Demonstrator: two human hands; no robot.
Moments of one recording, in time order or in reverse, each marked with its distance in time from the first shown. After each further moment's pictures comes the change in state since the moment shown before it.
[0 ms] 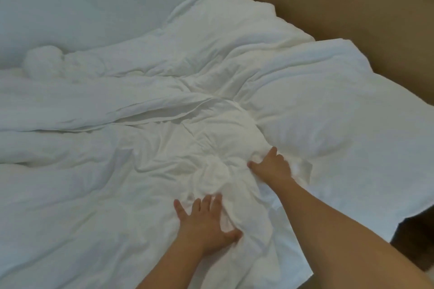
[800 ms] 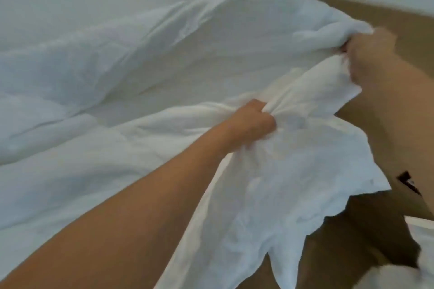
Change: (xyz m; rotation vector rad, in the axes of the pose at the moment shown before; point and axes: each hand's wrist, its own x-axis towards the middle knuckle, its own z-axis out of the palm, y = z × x) left_hand 0.022 0.293 -0.218 -0.807 0.200 0.504; right_hand 0.062 0.134 -0.400 0.897 0.591 -0.079
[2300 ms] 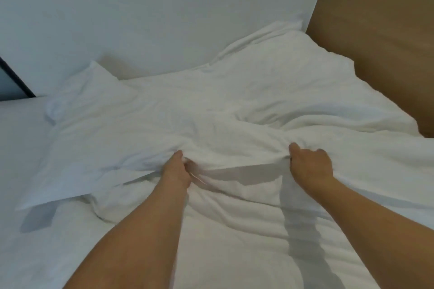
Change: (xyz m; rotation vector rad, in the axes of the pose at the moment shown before) left_hand 0.048 -0.372 -0.387 -1.242 1.053 -0.800; right_hand -0.117 0.022 0.466 -1.361 -0.548 -0.788
